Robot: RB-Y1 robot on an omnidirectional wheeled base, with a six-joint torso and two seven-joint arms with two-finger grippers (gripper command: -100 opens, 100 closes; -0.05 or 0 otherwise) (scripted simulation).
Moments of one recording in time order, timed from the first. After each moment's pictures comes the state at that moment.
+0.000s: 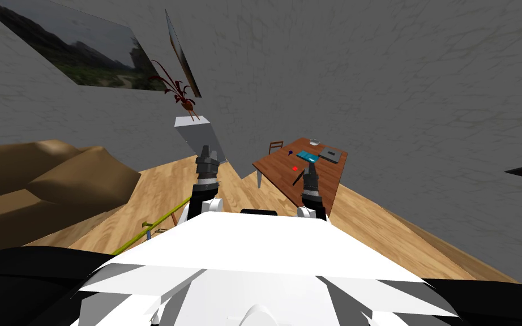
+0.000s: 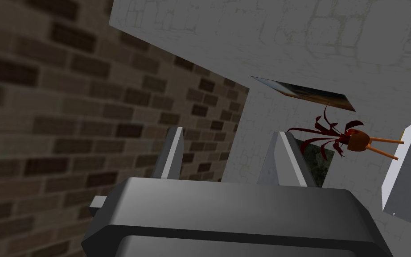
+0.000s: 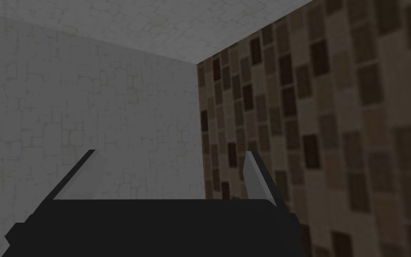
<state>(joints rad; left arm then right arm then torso) 0.53 -0.04 -0.05 -2.31 -0.10 -0.39 -0.03 0.46 -0.14 0.05 -1.97 -0.15 -0.59 0.37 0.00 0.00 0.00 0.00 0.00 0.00</state>
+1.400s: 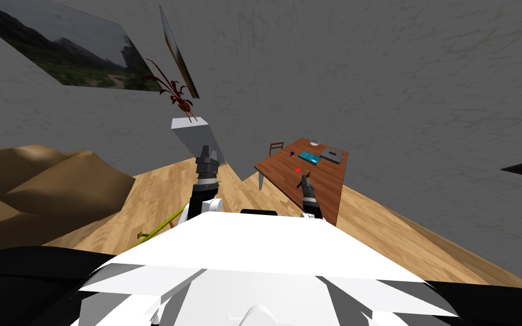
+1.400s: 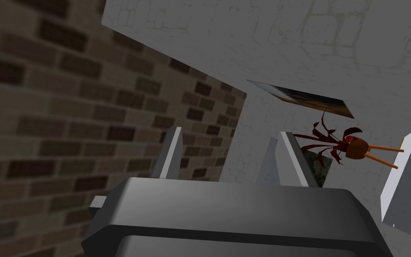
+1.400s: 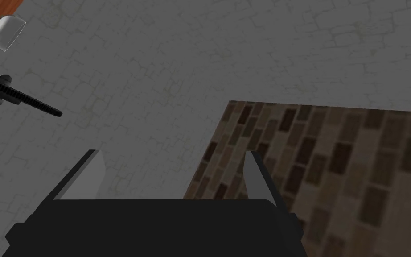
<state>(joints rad) 0.53 -0.04 -0.05 -2.31 -0.10 -0.39 -0.03 0.38 -0.23 0.00 -1.53 -0.19 -0.69 0.73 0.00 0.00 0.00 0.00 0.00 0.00</state>
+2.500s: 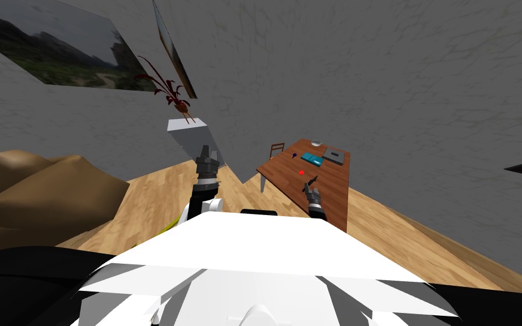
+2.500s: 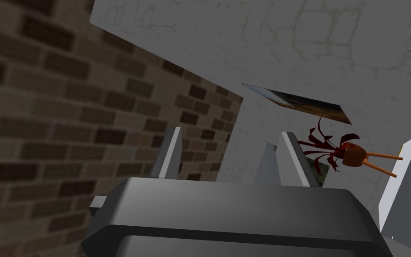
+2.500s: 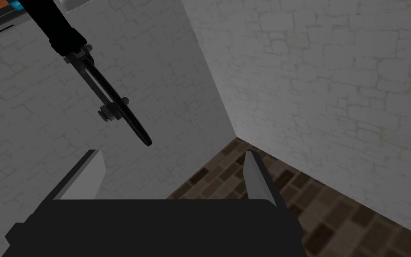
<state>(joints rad) 0.53 -0.04 -0.05 -2.31 -0.10 -0.39 -0.03 0.31 -0.29 -0.07 -1.20 -0.22 -0.75 1.02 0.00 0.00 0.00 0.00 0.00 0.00</state>
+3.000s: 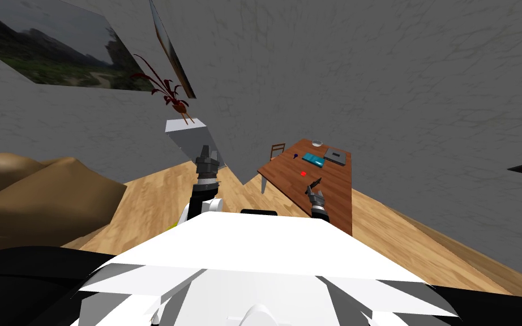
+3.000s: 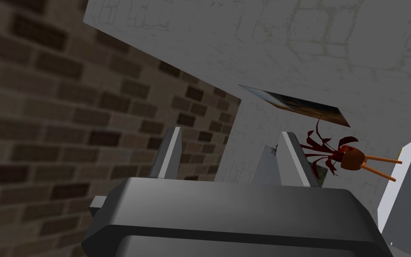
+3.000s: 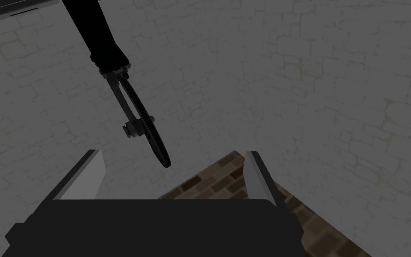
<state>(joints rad) 0.53 -0.04 -0.05 -2.31 -0.10 -0.39 -0.03 0.26 -0.31 -0.11 -1.06 -0.24 -0.78 1.13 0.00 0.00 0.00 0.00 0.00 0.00</state>
